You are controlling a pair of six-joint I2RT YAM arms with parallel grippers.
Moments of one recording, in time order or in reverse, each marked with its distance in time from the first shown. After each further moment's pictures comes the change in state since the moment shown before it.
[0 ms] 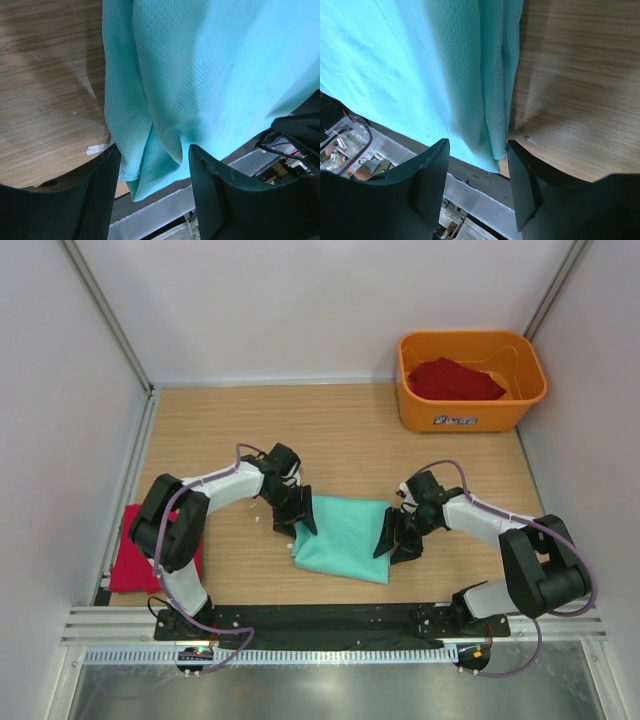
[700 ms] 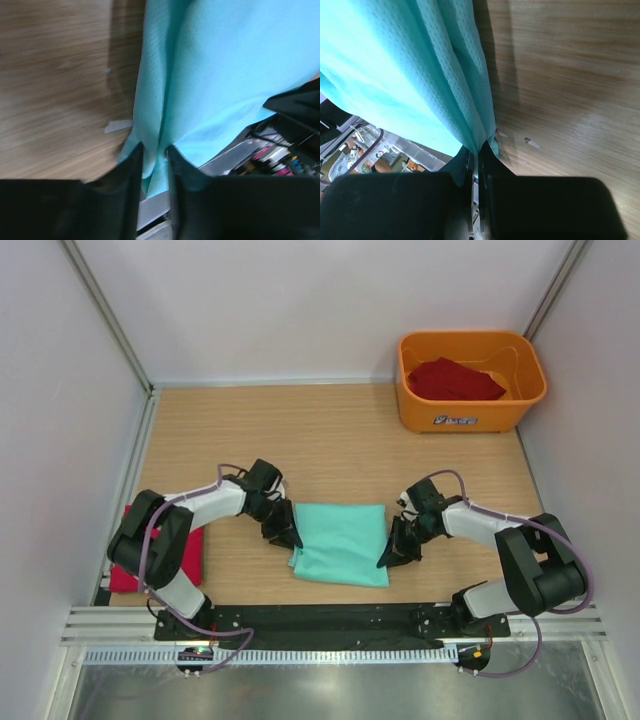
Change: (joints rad) left arm 0.053 -0.129 -0.233 0.139 0.093 -0.072; right arm 0.000 0.010 -0.082 0.079 -0.062 0.071
